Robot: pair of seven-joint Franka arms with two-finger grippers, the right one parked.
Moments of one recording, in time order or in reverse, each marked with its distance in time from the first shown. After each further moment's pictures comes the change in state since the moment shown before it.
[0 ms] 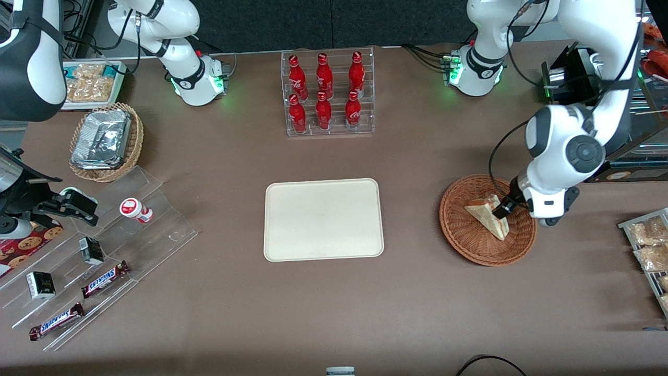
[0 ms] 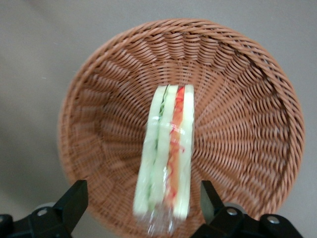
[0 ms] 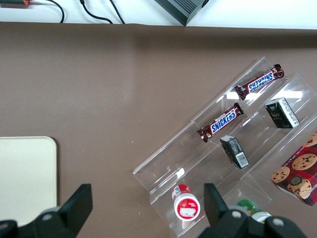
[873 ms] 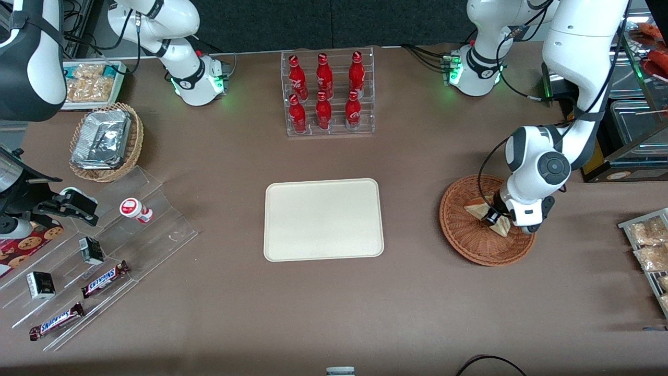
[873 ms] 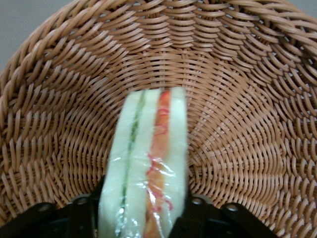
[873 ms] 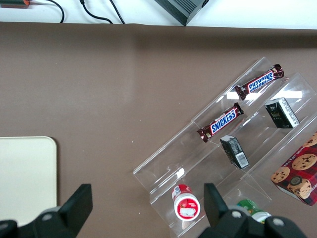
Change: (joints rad) arm -0.001 0.127 -0.001 -0.054 -0.001 0.225 -0.038
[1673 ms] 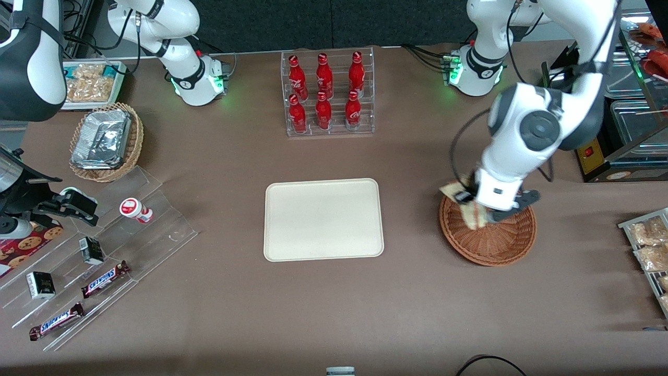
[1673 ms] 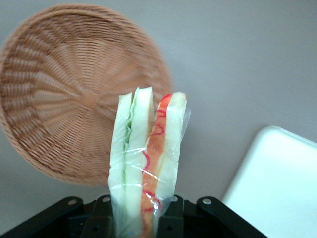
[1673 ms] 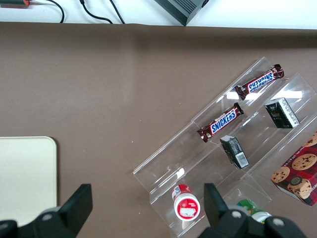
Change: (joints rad) arm -0.046 -0.187 -0.244 0.313 0.001 -0.486 0.193
